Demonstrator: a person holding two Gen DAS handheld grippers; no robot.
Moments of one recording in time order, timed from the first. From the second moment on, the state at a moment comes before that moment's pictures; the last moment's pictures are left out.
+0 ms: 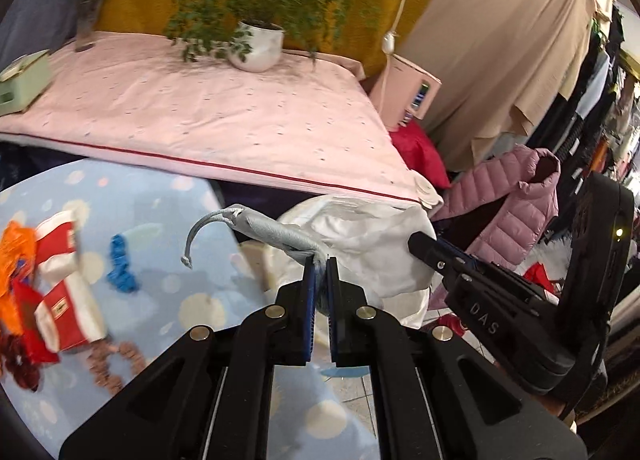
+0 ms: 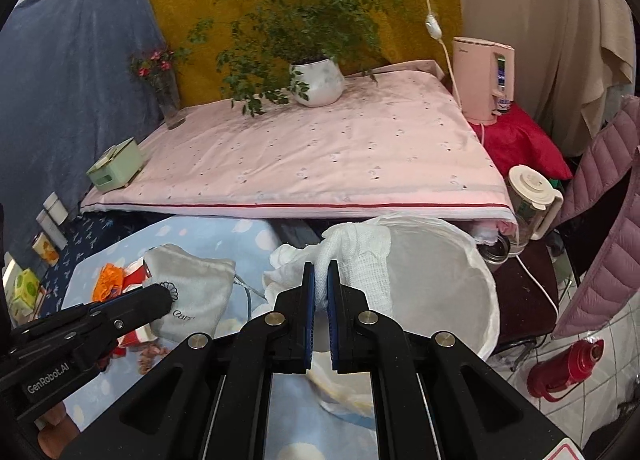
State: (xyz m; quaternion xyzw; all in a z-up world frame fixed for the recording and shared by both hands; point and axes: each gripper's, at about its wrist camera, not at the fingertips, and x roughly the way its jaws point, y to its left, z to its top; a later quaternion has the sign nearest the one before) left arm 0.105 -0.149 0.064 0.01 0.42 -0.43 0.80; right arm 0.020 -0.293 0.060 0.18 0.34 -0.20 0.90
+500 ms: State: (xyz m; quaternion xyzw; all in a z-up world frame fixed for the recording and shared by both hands) left arm 0.116 -0.200 0.037 0.02 0.44 -0.40 0.81; right arm 0.009 -0.339 0.036 0.20 0.34 -0.25 0.88
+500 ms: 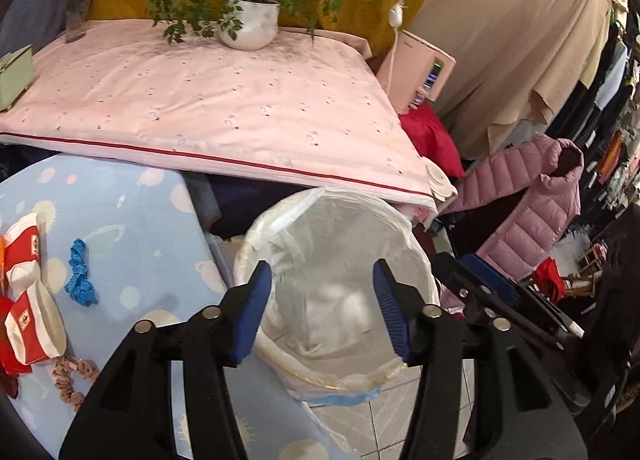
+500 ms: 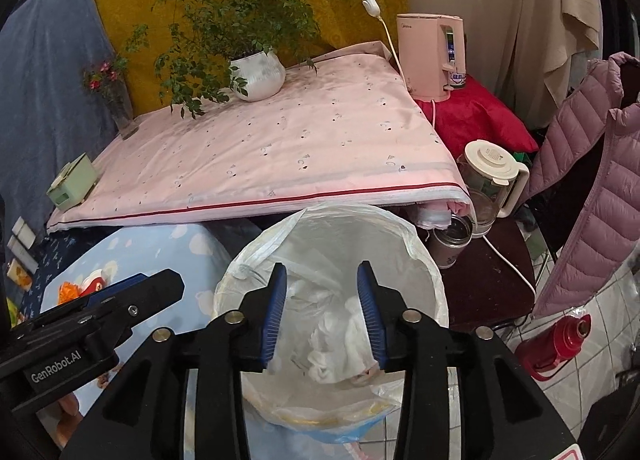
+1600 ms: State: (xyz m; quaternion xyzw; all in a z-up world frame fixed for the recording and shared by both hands) left arm 0.140 0.016 0.041 -0.02 0.42 -0.20 0.88; right arm 0.059 -0.173 0.060 0.14 0.36 -0.13 0.91
